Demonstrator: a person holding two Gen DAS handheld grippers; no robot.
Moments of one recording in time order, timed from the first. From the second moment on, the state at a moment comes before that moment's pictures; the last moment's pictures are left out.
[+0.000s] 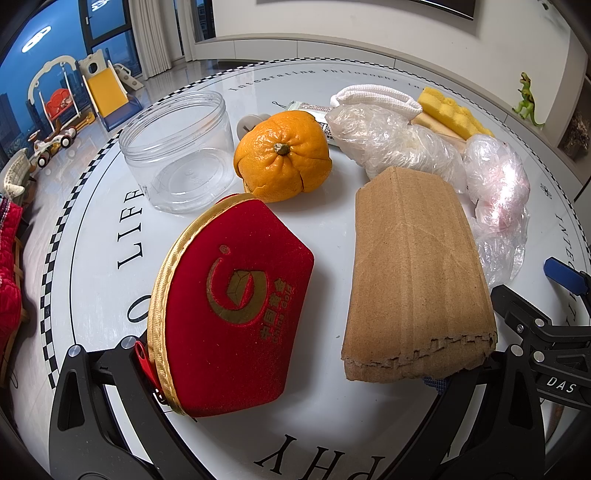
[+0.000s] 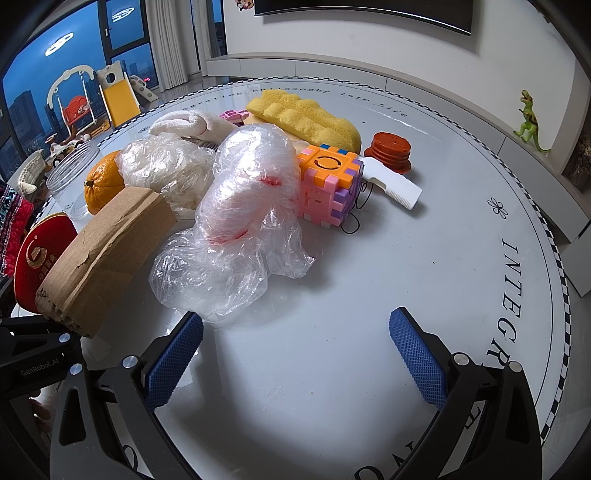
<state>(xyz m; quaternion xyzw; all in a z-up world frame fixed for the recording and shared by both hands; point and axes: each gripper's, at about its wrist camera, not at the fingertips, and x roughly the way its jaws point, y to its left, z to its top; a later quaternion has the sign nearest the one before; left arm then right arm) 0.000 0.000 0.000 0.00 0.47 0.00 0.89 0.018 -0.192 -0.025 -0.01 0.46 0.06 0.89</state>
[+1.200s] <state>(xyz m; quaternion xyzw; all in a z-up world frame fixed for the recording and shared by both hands) -0.002 0.001 0.001 0.00 0.47 -0.01 0.88 0.018 -0.192 -0.025 -0.01 0.45 0.06 0.89</state>
